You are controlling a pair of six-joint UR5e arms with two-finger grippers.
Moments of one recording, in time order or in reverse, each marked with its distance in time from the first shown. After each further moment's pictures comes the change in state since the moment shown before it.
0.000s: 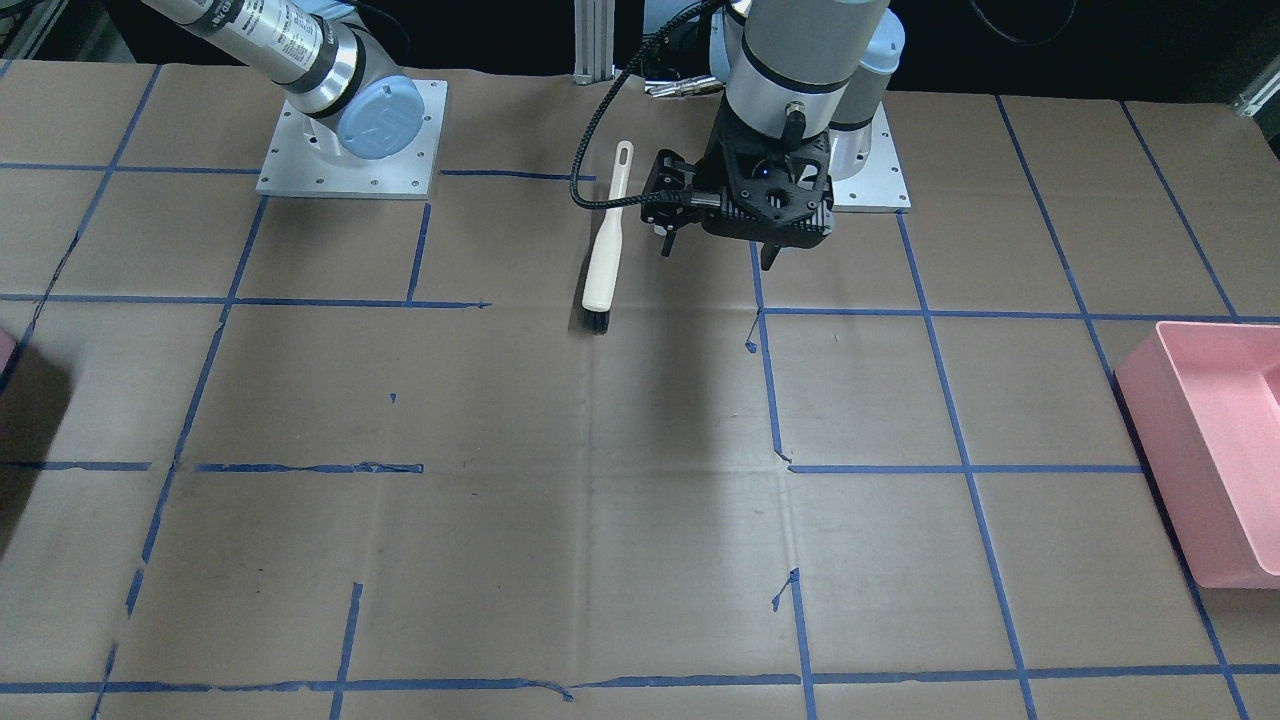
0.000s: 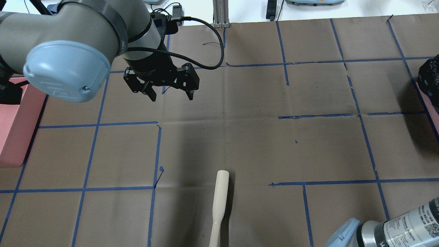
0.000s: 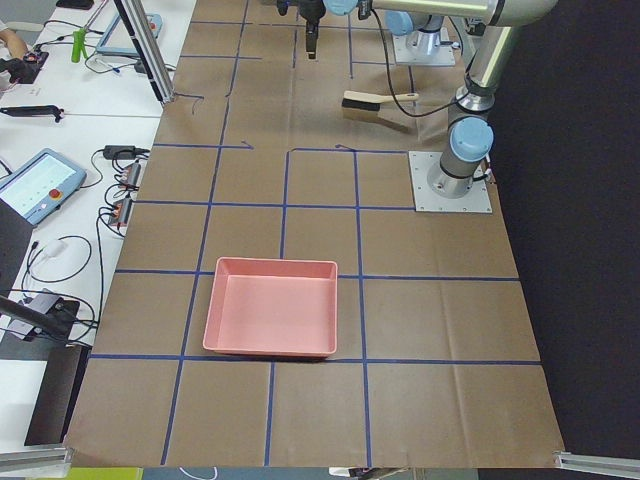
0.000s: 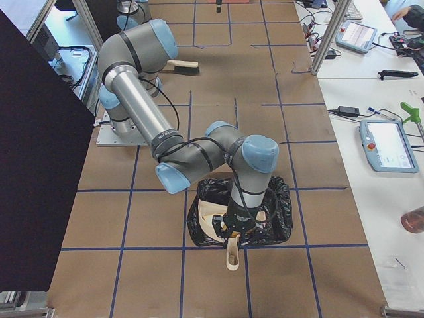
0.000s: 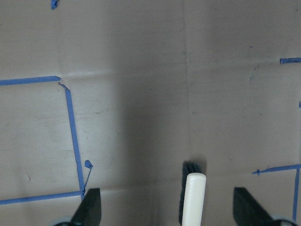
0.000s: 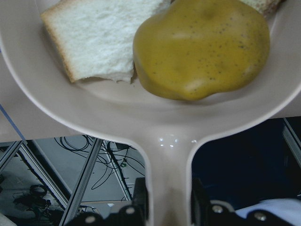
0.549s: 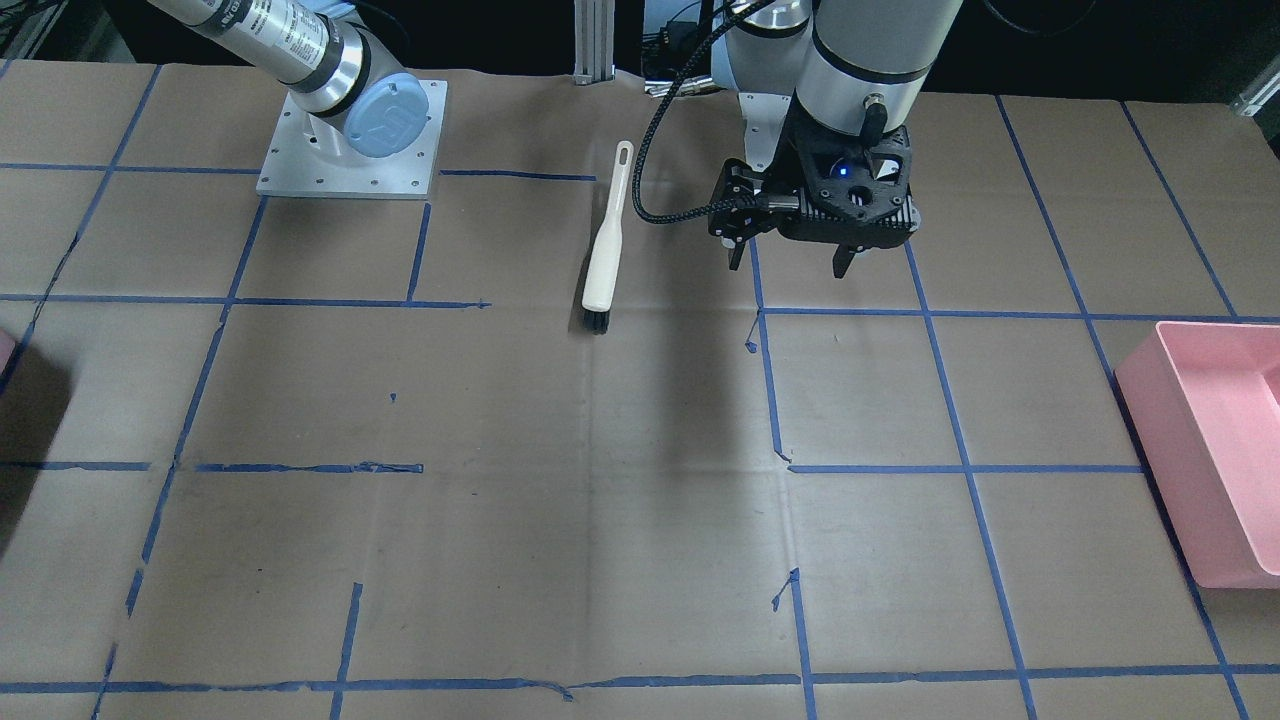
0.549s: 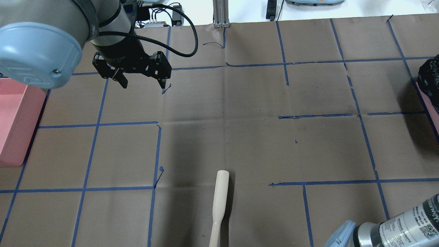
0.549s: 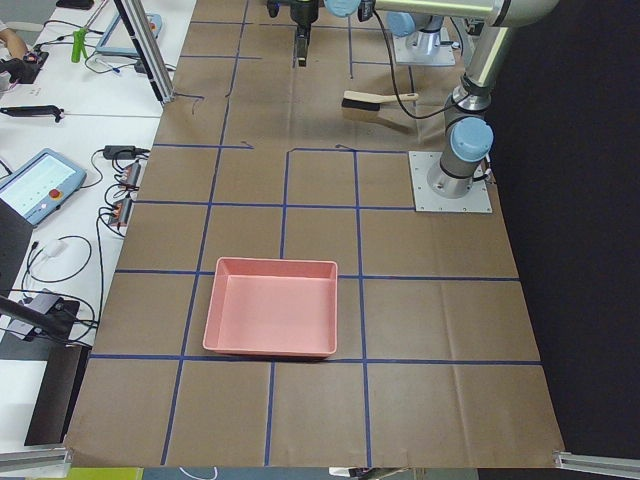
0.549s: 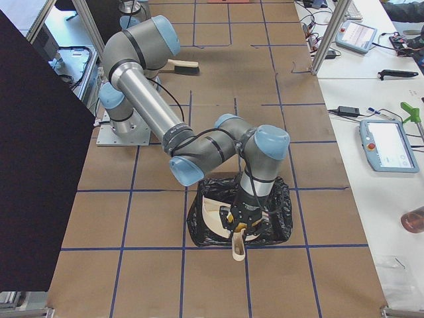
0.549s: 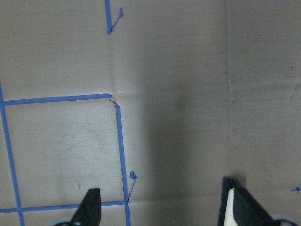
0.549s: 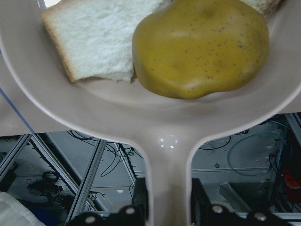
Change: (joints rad) left arm 0.057 0.009 0.025 -0.008 0.095 0.055; right arm 0.052 -0.001 0.011 -0.004 -0.109 0.064
